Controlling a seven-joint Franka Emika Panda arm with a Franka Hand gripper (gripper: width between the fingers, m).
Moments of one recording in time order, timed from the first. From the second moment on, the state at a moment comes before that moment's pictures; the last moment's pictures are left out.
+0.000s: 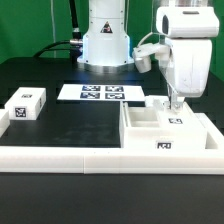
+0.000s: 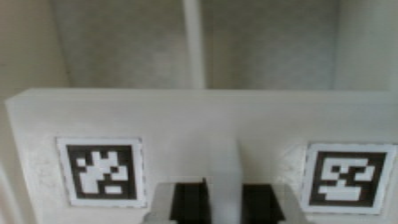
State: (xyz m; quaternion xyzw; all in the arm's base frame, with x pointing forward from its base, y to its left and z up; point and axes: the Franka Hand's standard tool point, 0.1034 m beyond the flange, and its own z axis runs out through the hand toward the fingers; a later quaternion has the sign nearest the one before) arm 0.577 0.093 0.060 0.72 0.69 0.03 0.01
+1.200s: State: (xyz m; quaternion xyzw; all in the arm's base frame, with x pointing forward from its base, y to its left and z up) arm 0.560 0.095 0.070 0.72 0.69 0.03 0.02
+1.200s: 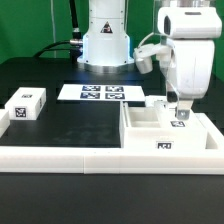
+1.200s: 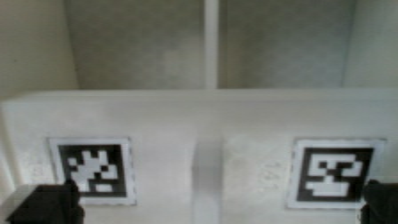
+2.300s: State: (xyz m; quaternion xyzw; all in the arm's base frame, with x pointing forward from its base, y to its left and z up) arm 0.457 0.103 0.068 0.73 0.68 0.03 0.01
